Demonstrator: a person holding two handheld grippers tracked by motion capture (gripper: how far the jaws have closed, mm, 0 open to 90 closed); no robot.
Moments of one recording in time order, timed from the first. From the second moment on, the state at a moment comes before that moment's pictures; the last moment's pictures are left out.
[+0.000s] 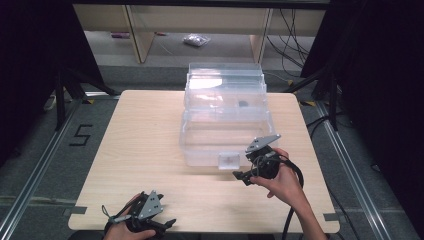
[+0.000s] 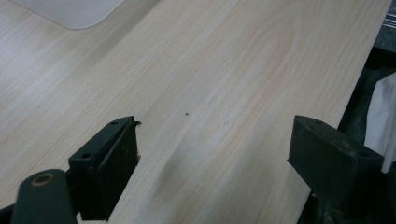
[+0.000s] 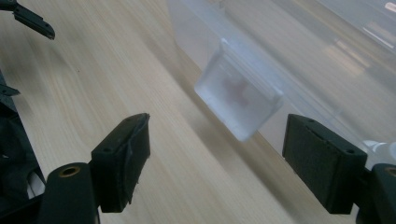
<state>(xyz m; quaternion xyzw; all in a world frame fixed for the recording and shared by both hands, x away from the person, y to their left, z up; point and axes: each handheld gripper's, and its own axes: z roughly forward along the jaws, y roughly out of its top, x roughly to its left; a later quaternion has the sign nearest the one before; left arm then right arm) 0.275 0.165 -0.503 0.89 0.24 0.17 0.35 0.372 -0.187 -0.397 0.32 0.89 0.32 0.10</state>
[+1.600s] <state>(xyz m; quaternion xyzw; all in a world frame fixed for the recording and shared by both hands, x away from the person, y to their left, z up) 0.274 0.164 -0.502 0.89 0.24 0.17 0.35 0.341 -0.192 -0.460 0.32 0.88 0.35 0.09</state>
